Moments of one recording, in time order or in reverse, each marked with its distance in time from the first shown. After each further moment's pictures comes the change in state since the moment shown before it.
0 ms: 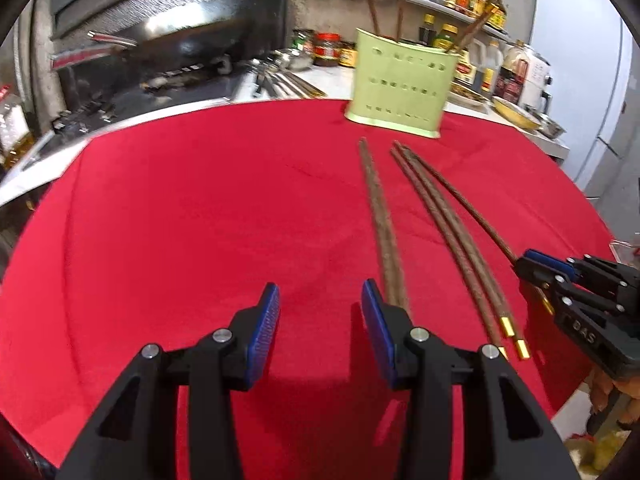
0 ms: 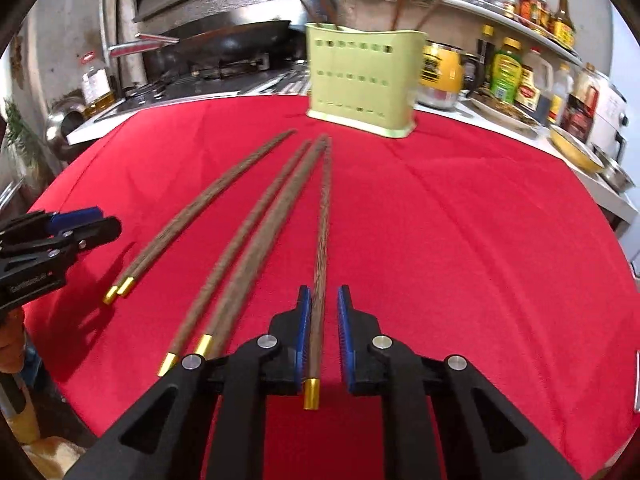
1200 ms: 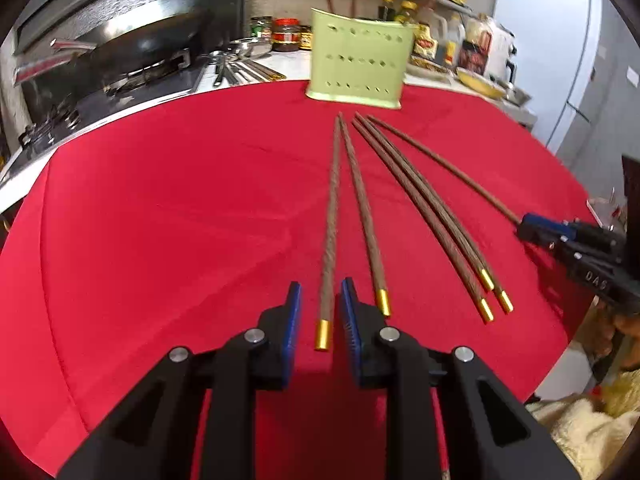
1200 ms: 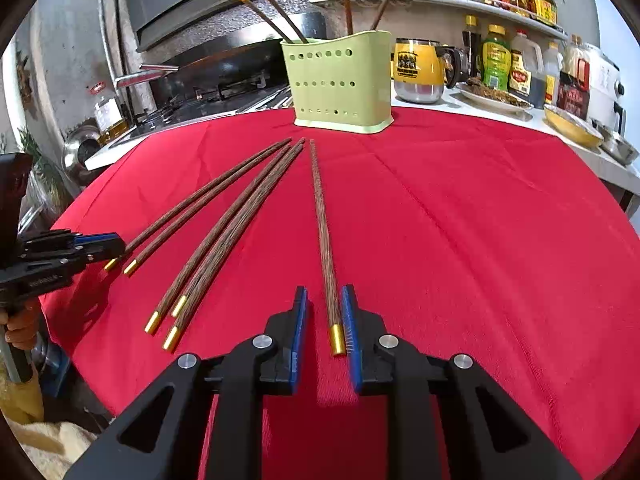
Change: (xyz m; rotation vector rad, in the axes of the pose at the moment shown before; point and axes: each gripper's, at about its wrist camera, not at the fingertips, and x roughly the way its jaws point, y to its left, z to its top) left arm 0.000 -0.012 -0.015 0.112 0.049 -0.068; right arm -0.018 -0.039 -0.027 0.048 -0.058 0.126
